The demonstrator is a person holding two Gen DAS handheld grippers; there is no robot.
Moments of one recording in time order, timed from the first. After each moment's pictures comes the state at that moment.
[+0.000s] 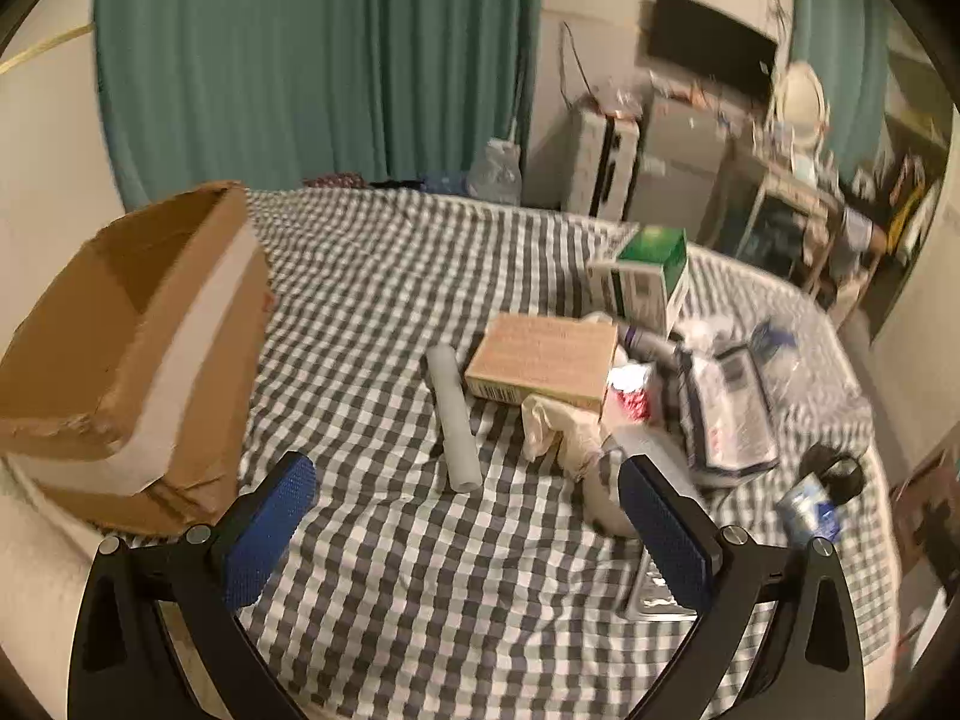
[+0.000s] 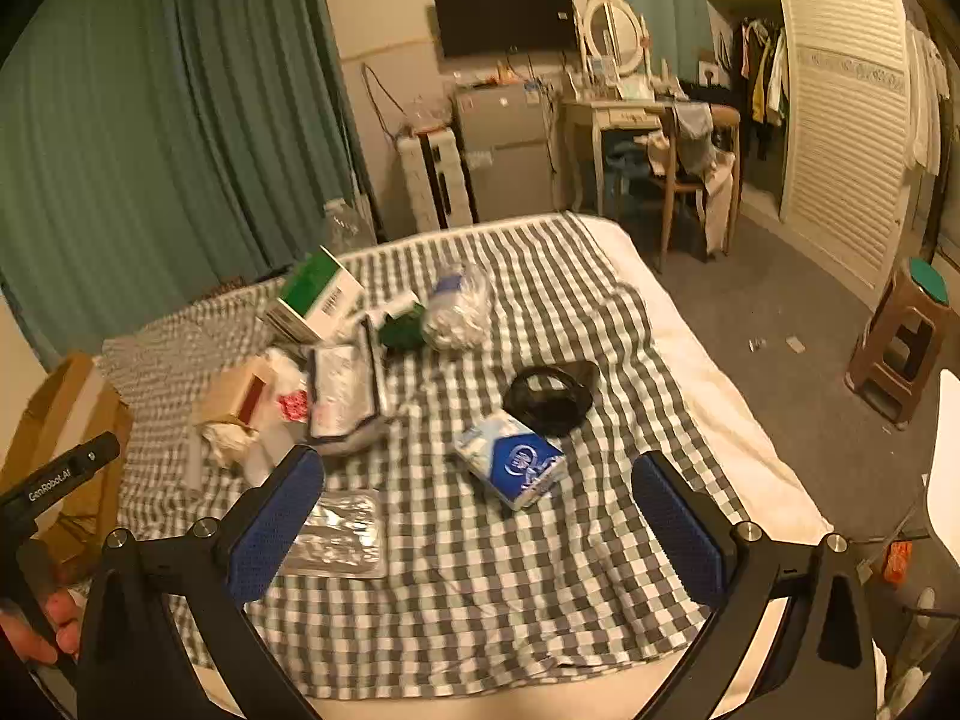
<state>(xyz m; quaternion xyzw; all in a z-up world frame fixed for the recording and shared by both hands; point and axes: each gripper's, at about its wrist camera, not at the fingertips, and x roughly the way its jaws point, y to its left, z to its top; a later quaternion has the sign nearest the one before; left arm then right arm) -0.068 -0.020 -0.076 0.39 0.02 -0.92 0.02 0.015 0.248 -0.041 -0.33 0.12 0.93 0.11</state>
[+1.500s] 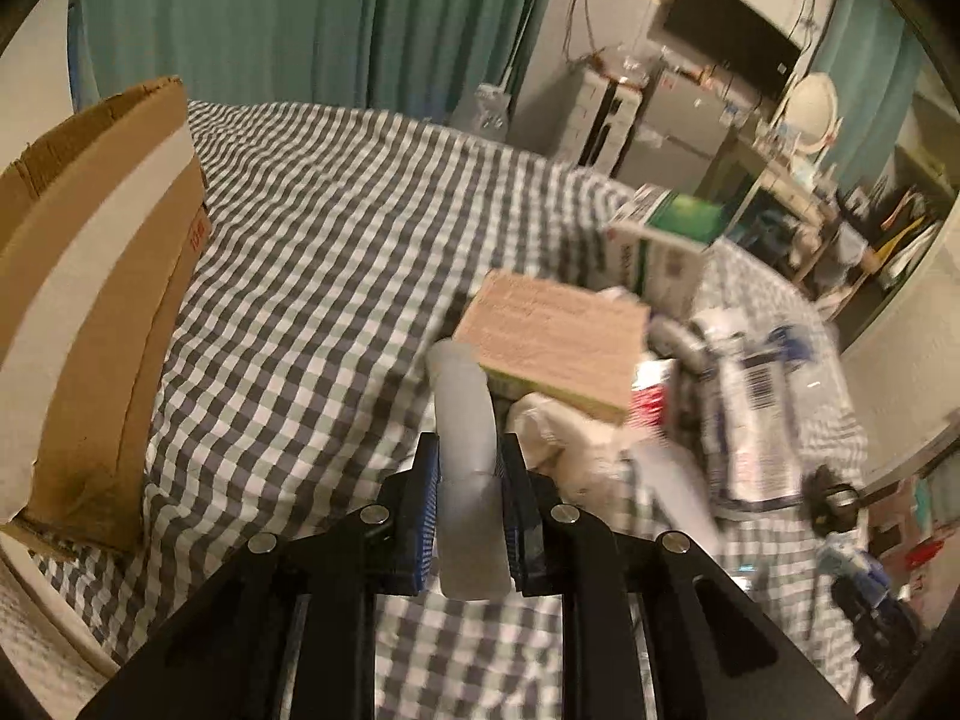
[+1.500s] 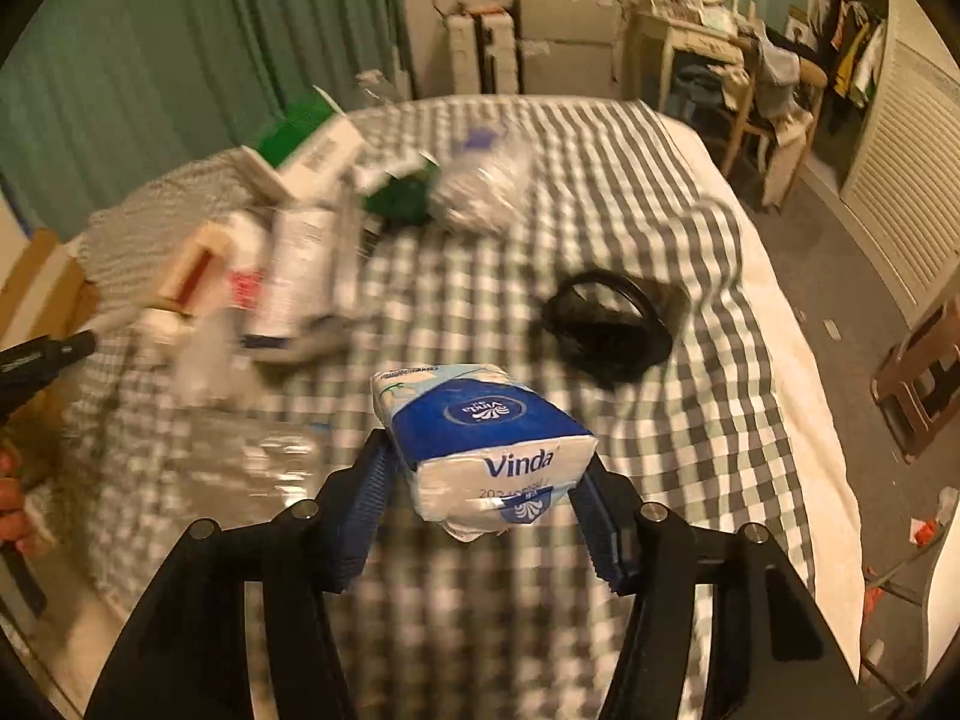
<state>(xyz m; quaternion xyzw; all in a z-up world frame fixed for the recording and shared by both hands) -0.124 -0.053 -0.107 0.44 0.11 -0.89 -0.03 -0.053 0.237 -0.100 -0.45 0.06 0.89 0.04</state>
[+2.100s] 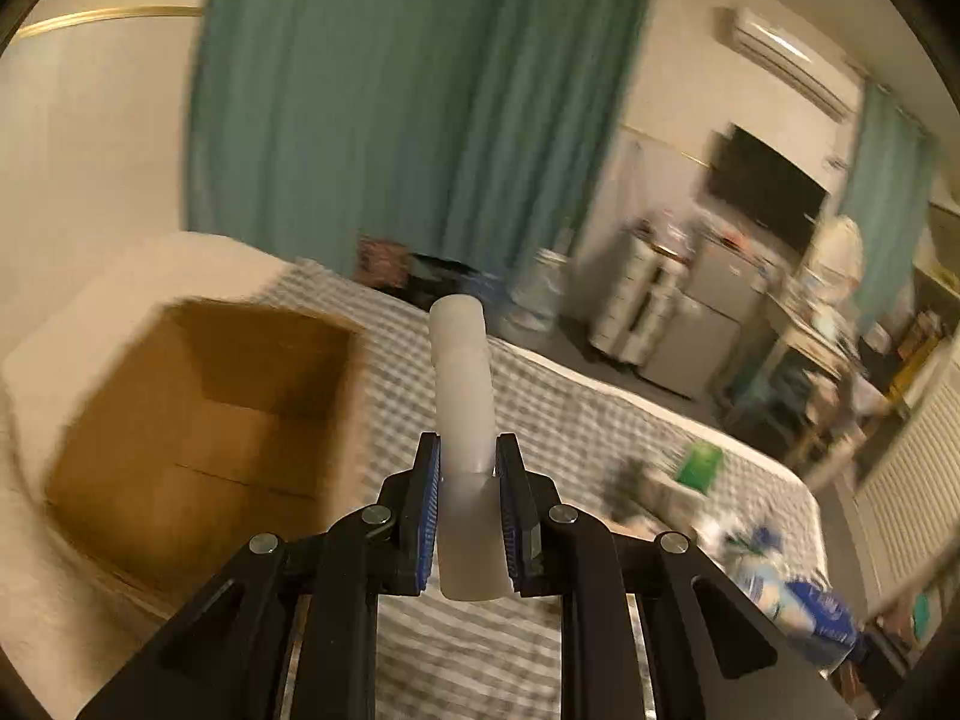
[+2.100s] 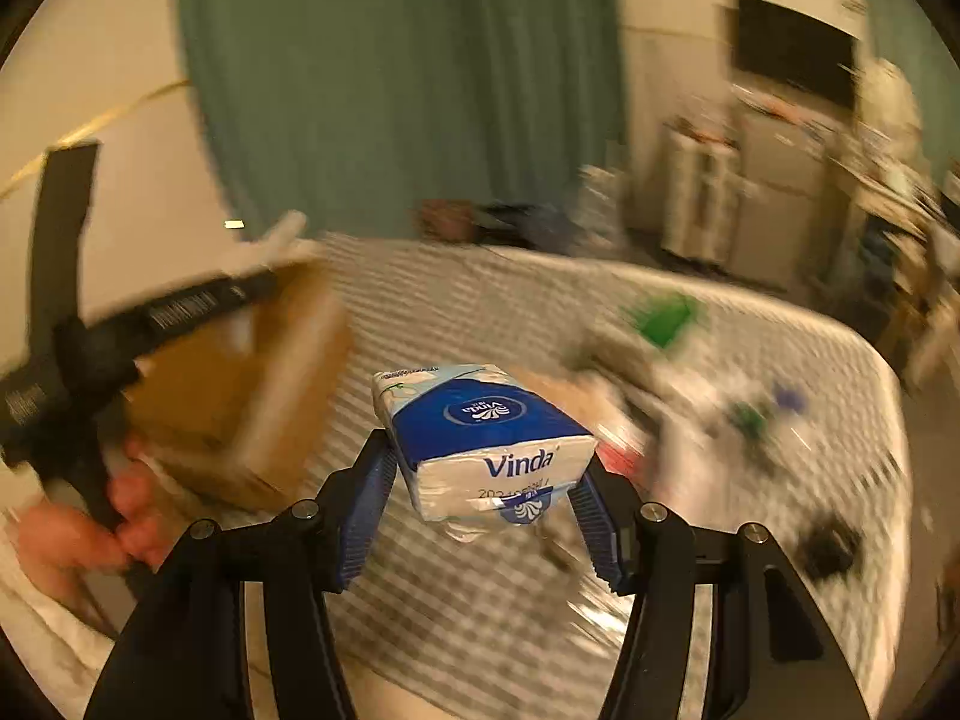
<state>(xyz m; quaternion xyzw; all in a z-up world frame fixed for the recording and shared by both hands) -0.089 -0.161 0.038 0.29 0.14 -0.94 0.08 -0.082 0.035 0.038 -0.35 0.00 0.92 -0.20</state>
